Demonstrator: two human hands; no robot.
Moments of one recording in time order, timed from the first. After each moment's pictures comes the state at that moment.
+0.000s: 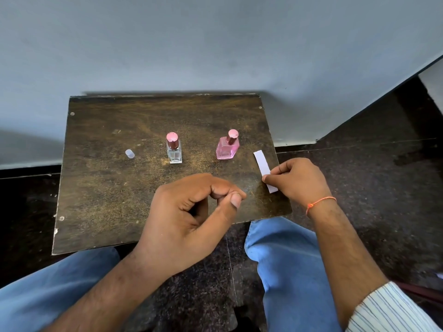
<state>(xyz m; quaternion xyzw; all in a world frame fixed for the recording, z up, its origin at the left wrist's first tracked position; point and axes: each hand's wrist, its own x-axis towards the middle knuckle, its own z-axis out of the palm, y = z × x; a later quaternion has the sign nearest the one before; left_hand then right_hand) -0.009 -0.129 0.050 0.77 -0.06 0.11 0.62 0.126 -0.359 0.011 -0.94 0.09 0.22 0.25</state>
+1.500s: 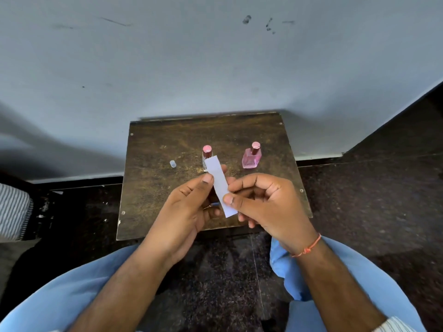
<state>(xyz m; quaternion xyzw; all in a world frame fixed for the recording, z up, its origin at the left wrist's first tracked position) -0.032 -0.098 0.069 0.53 0.20 -0.08 0.82 0.028 -0.278 0.062 -0.71 -0.09 0.22 0.66</state>
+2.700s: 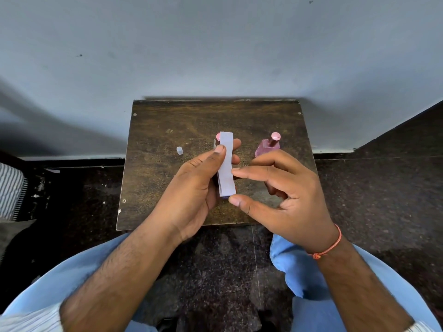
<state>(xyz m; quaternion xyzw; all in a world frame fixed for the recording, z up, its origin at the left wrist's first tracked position) 0.001 -0.085 0.065 0.43 0.22 -0.08 0.87 0.050 -0.278 0.052 -0.80 -0.37 -0.04 0.46</state>
